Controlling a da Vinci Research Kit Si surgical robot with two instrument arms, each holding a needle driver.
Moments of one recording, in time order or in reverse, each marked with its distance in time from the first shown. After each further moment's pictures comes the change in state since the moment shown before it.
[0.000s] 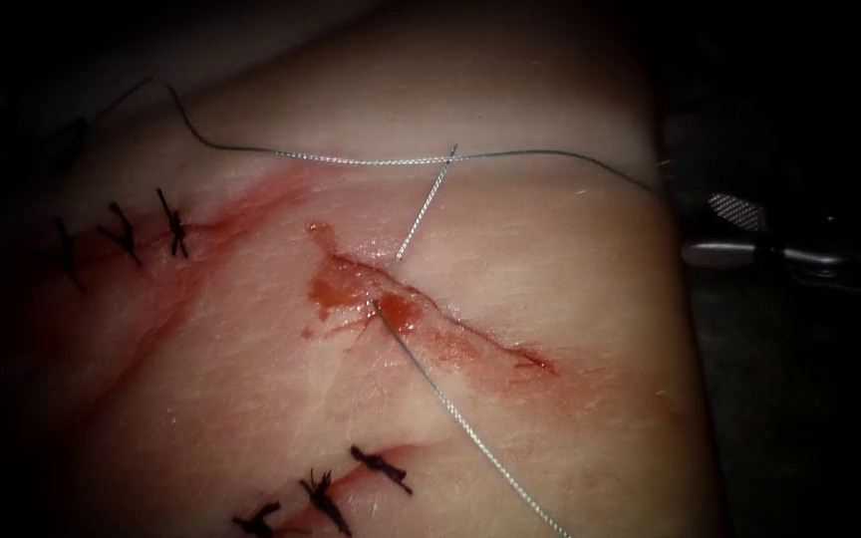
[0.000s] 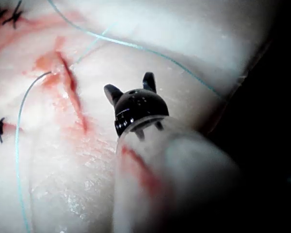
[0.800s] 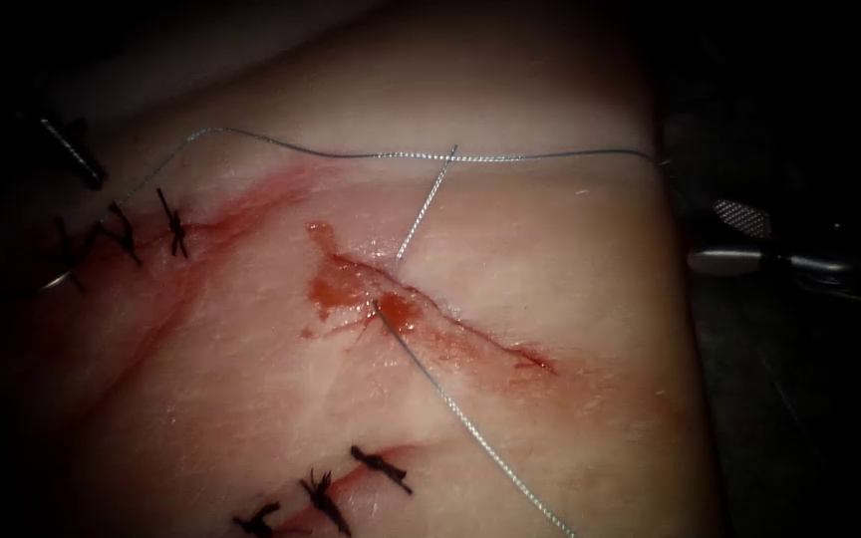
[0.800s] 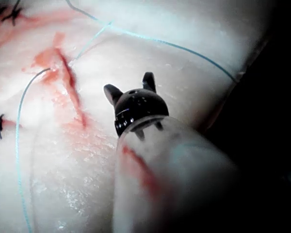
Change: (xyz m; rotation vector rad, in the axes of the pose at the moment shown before) right arm 0.000 0.000 -0.001 0.011 -0.003 -0.005; left arm 0.012 0.010 0.001 0.060 0.183 0.495
